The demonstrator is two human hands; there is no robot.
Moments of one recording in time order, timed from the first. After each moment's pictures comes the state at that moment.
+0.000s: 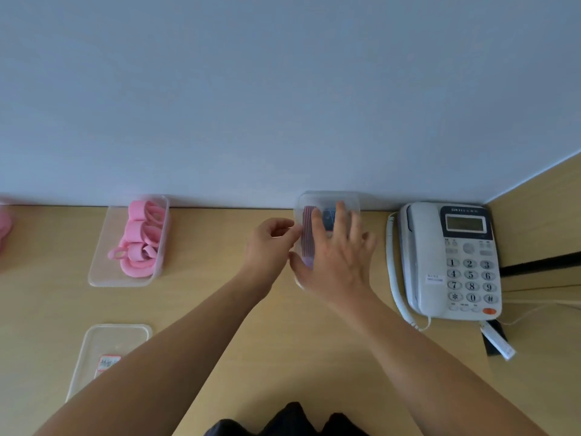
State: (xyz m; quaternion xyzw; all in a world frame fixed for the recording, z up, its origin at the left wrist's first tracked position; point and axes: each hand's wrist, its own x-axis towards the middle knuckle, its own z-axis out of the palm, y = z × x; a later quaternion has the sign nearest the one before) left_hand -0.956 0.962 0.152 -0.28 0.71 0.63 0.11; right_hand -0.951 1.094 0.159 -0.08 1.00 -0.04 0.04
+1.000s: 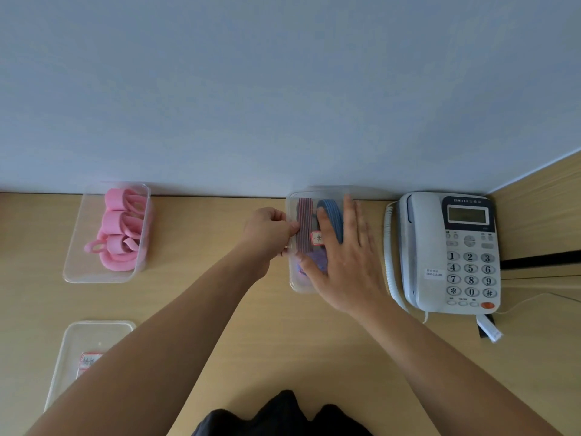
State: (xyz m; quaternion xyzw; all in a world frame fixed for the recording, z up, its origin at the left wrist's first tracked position) left_hand -0.983 0.965 0.145 -0.31 0.71 0.60 0.21; right_hand -0.945 1.132 0.126 -0.14 0.98 -0.10 0.06
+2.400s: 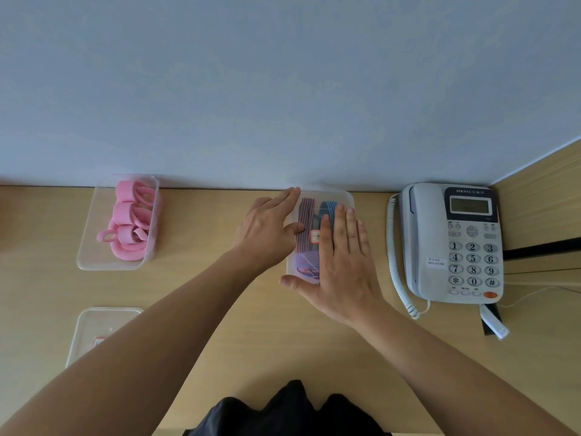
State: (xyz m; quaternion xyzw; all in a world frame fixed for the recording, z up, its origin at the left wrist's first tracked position) left_hand -0.964 0.952 0.133 -0.01 0.95 0.30 0.09; right_hand -0.919 1.120 0.133 -0.16 0.98 -0.06 0.09
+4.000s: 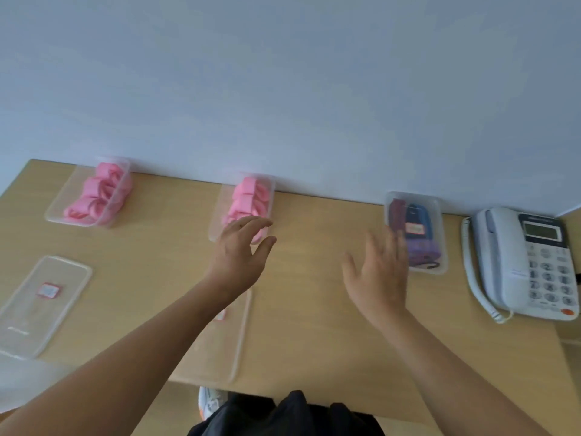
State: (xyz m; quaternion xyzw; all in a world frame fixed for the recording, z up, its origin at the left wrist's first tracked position) left_hand -0.837 0.754 0.153 -0.05 0.92 0.36 -0.14; right_hand -0.865 0.998 0.152 -0.04 0.99 -0.14 -0.04
